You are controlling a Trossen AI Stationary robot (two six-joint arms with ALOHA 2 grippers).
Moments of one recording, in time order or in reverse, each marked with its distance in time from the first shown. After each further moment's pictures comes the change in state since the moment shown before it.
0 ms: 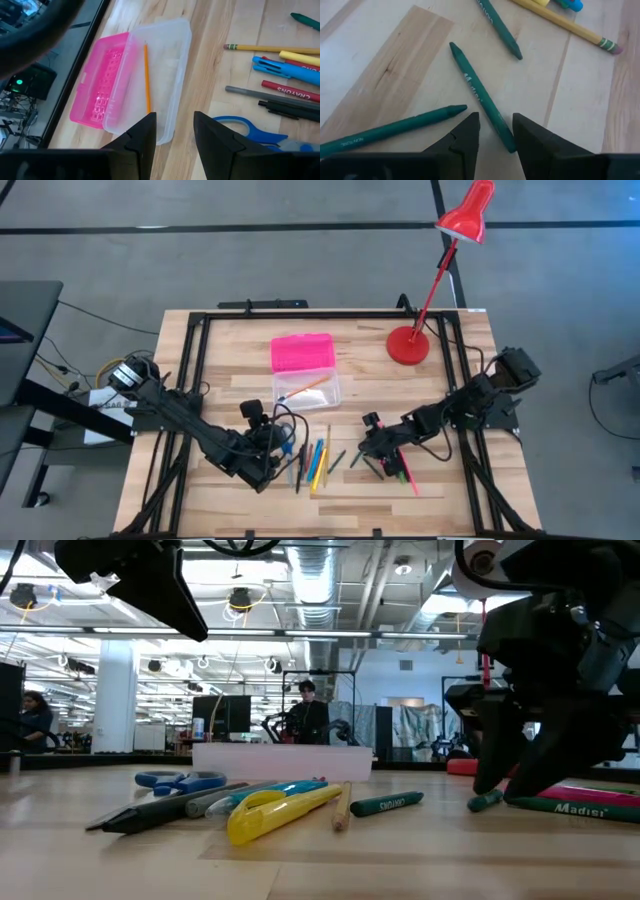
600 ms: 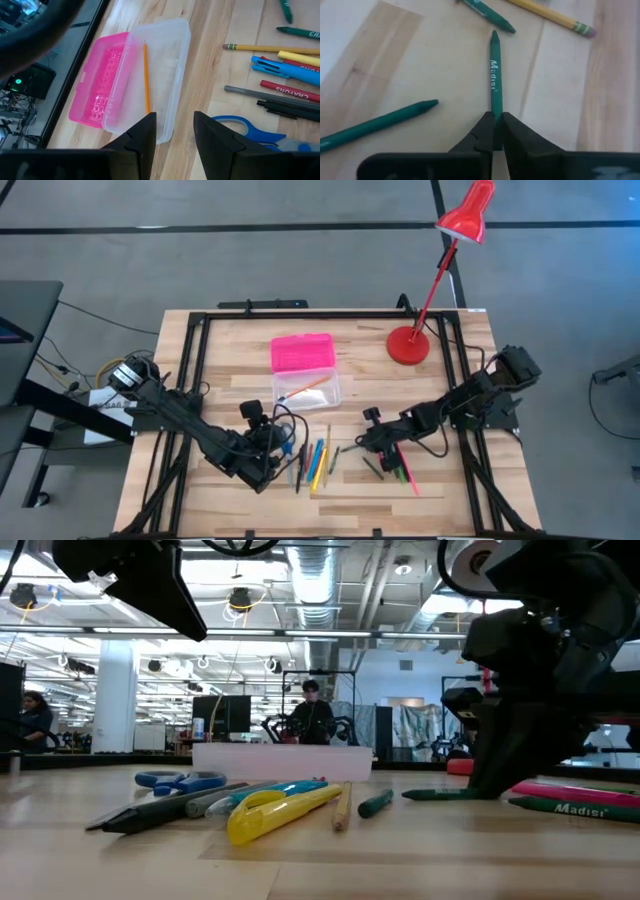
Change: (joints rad) left arm -0.004 0.000 0.000 -0.002 0.002 -0.009; right arm -0.058 -0.009 -0.001 -0.053 0.031 0.027
